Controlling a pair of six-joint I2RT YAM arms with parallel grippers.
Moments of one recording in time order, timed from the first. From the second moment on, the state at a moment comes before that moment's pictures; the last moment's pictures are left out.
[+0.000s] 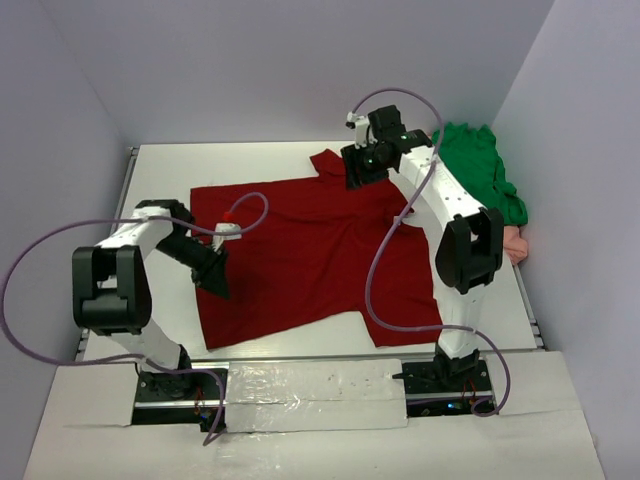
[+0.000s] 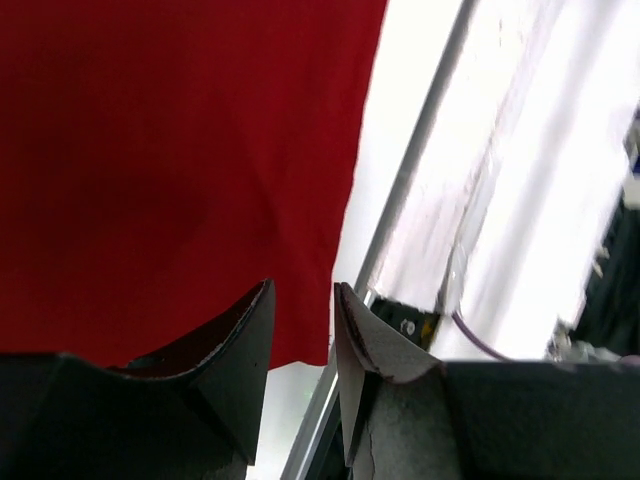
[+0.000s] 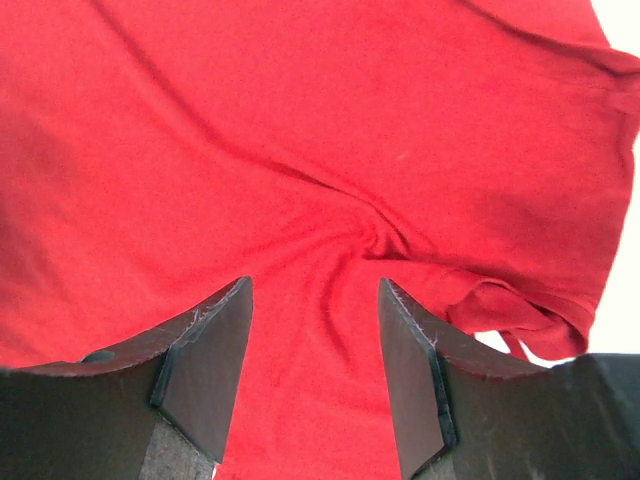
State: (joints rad) left arm 0.00 1.64 1.07 -1.31 0.80 1.03; right arm 0.32 1.97 1.87 -0.83 -0.24 -0.06
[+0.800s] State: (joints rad) left arm -0.15 1.81 0.93 -1.13 0.44 0.89; right arm 0.21 1.90 1.95 -0.91 -0.26 -0.01
